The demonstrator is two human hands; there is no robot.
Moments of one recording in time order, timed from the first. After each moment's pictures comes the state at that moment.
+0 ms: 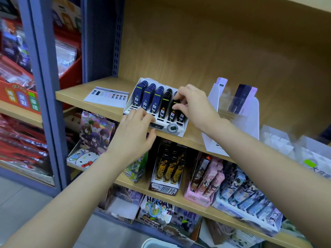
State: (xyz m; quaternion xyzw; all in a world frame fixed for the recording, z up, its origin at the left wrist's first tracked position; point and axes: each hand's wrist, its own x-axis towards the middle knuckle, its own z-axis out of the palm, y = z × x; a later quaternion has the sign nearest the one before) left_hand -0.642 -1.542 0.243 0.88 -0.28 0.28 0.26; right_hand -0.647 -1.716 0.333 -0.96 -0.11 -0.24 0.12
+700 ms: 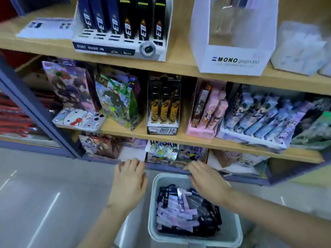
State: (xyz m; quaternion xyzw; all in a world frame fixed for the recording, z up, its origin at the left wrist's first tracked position) left_hand -0.749 -1.537 0.022 0.93 -0.32 0.09 0.16; right_hand -0.833 -1.768 0.042 -0.99 -0.08 0.03 0.08
